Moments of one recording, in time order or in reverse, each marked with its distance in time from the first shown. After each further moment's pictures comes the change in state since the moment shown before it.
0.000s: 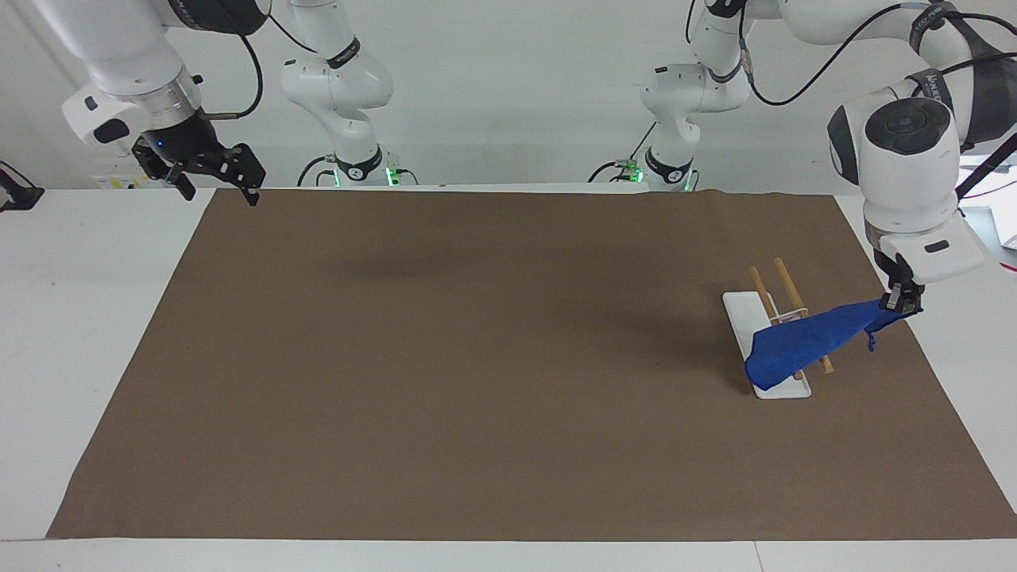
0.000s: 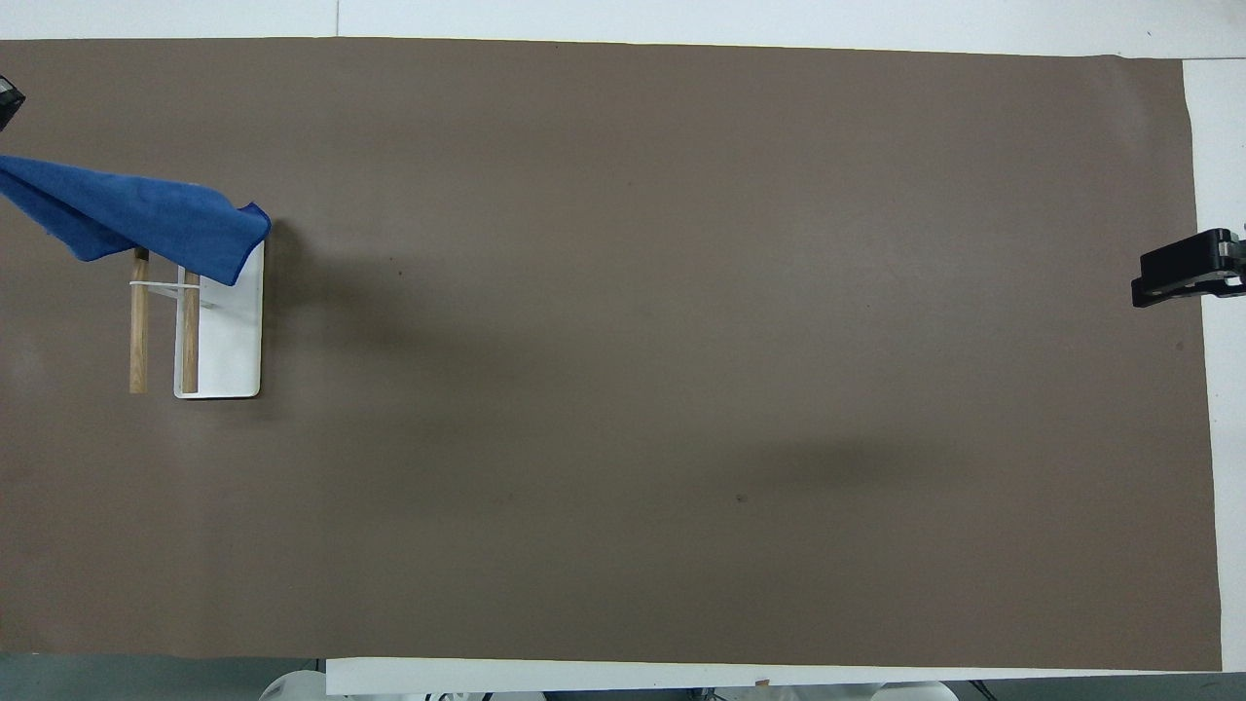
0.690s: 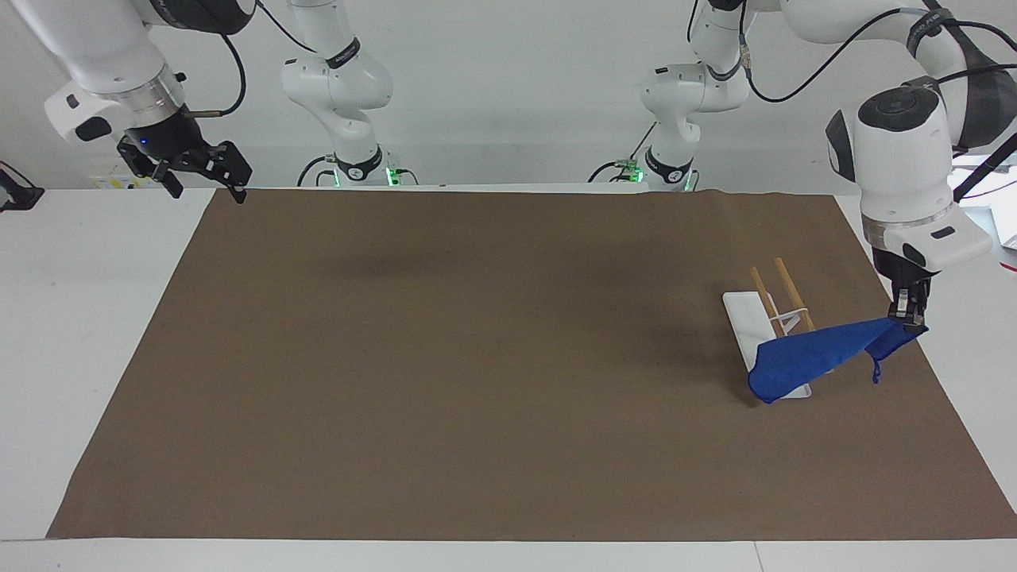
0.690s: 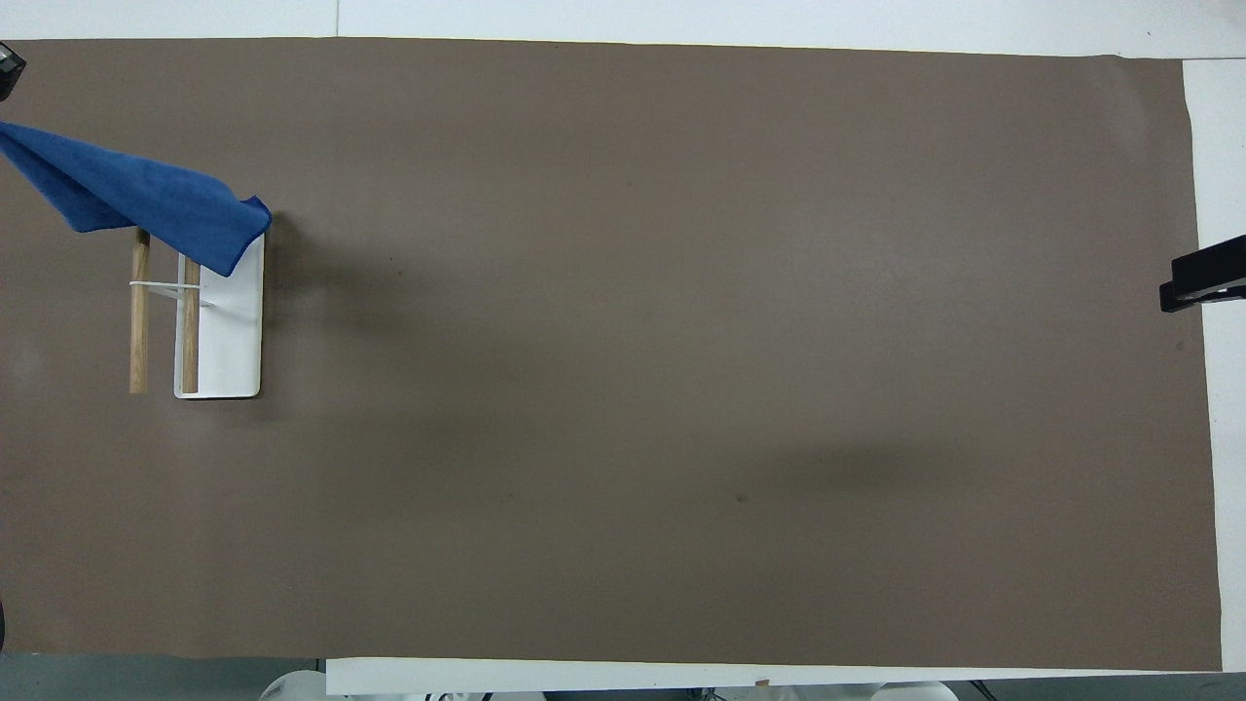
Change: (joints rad) left arm 0.054 -0.092 0.003 -0.175 -0.071 0.353 -0.189; right arm -0.032 -0.002 0.001 -0.001 0.001 -0.007 -0.030
